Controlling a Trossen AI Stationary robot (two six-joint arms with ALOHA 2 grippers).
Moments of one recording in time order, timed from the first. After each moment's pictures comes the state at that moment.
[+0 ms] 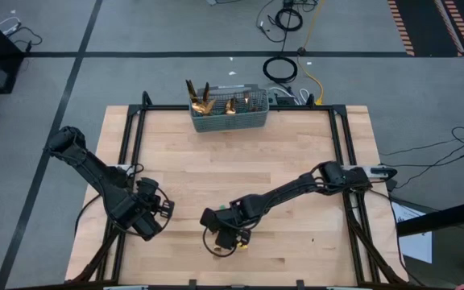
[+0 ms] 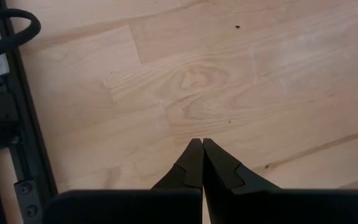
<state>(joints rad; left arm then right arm) -0.76 1.37 0.96 -1.29 -0.37 -2.06 0.30 2.28 1.75 -0.45 -0.14 -0.86</state>
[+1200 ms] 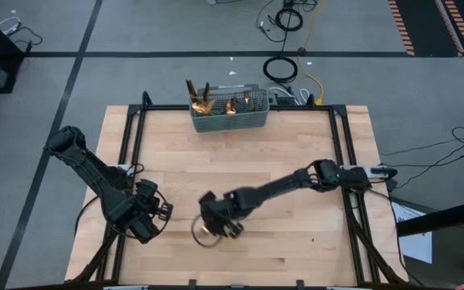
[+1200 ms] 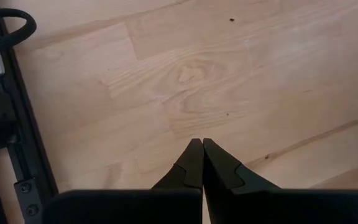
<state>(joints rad) -0.80 1.37 0.96 -1.29 -0.37 -2.06 0.25 2.32 1.86 -0.59 -0.01 -0.57</state>
